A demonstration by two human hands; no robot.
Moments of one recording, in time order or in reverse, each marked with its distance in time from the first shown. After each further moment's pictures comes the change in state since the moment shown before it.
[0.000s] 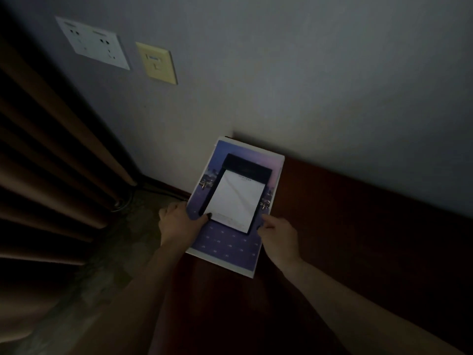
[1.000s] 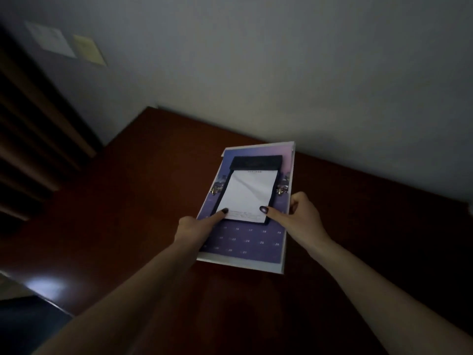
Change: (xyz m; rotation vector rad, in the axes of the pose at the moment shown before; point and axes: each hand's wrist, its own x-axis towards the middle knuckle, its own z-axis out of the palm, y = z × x) left_hand -0.309 0.216 0.148 -0.720 -0.179 -0.426; right_hand -0.136 0.211 -0.296 0.118 0.070 -0.200
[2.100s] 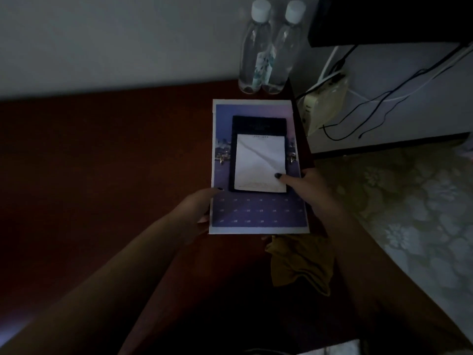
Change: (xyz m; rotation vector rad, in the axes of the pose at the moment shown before) left_hand -0.208 -0.048 0.434 0.297 -0.594 -0.269; right_hand -0.105 0.354 -0.376 0.218 0.340 0.626
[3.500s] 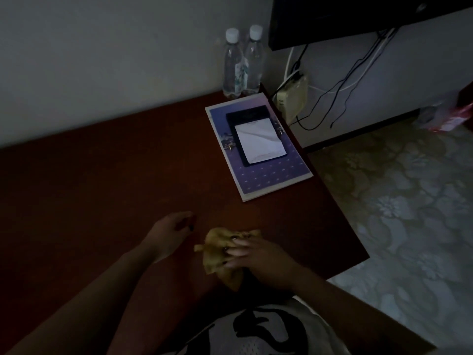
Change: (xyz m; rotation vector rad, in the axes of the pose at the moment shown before) left_hand -0.027 -0.077 -0.133 1.078 0.067 0.653; right_hand -0.188 0.100 0.118 -0.713 -0.407 -0.965
